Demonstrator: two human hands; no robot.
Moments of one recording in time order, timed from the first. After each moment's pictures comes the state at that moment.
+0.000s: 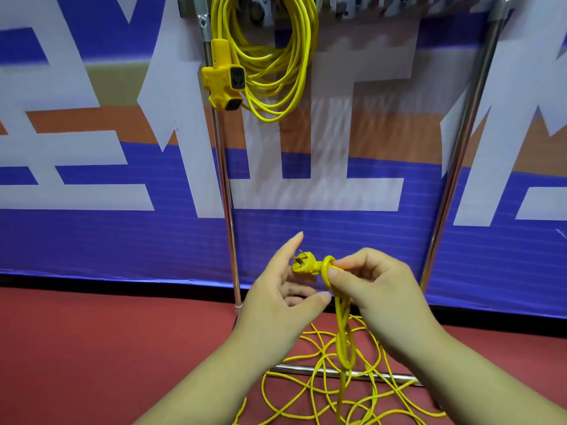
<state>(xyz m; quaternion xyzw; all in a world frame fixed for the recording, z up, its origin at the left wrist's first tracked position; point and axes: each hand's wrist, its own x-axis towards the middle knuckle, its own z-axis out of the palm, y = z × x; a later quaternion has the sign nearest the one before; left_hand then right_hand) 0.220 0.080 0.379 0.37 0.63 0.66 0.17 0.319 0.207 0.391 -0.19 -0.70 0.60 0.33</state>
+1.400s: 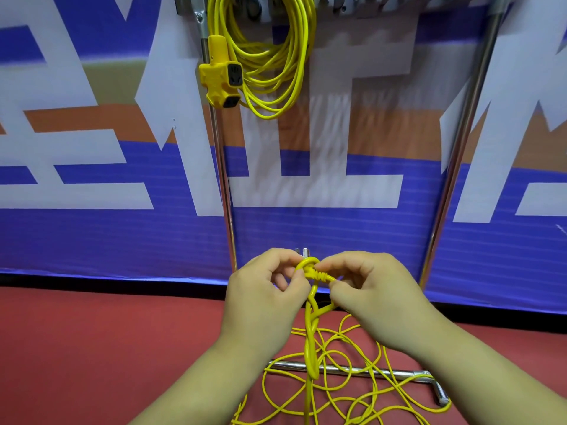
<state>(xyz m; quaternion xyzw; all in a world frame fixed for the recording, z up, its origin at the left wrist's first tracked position) 0.224 0.075 0.396 0.35 0.74 0.57 -0.08 0.325 0.212 0.403 -0.14 -0.86 0.41 0.26</state>
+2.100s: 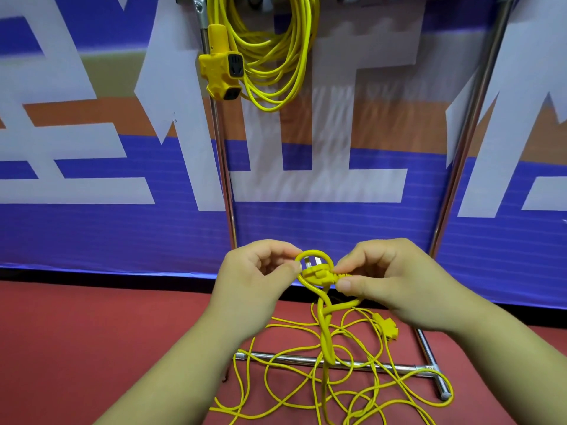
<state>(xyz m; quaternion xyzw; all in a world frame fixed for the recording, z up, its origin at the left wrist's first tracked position) 0.199 0.066 0.401 0.36 0.68 0.63 0.09 0.335 0.238 0.414 -0.04 -0.82 0.54 0.18</state>
